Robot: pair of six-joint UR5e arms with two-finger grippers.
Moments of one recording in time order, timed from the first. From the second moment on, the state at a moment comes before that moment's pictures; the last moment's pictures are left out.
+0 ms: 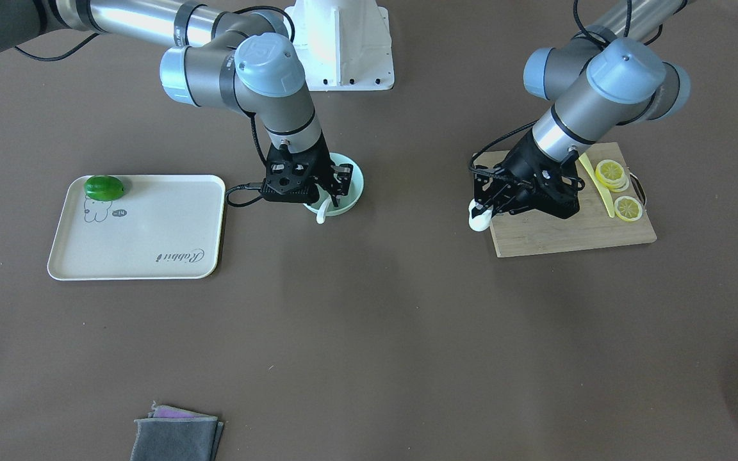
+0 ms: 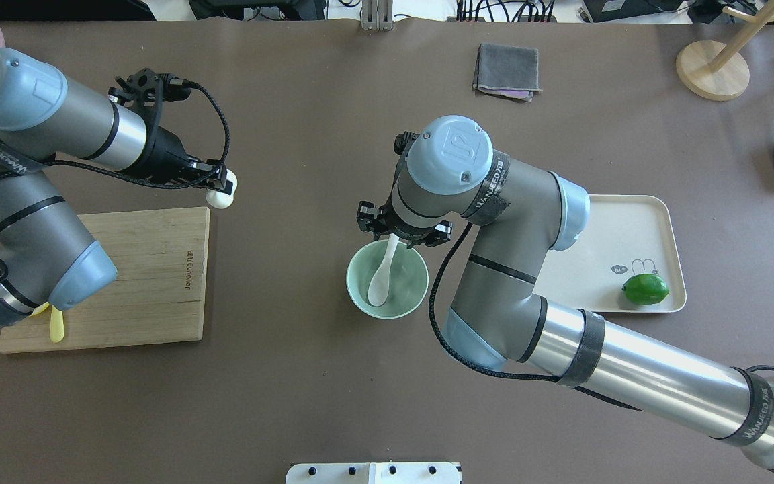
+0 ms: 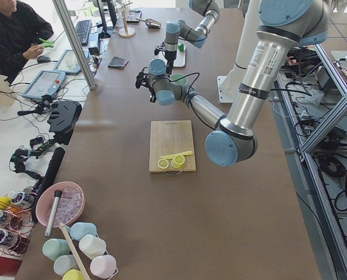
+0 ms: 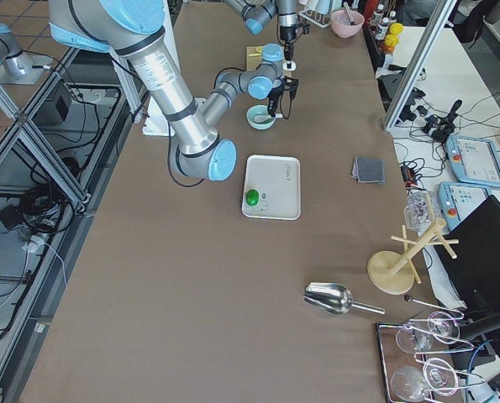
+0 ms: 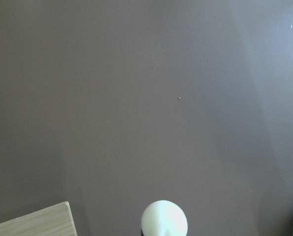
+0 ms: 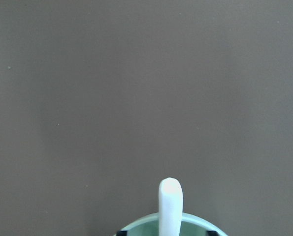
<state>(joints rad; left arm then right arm) -0.82 -1.98 -1.71 -2.10 -2.15 -1.01 0.55 -0.84 1.59 -1.41 1.92 1.43</state>
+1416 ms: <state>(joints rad) -0.48 -2.27 -1.57 -2.03 -1.90 -1.29 0.89 -1.26 1.80 -1.42 2.14 0.82</state>
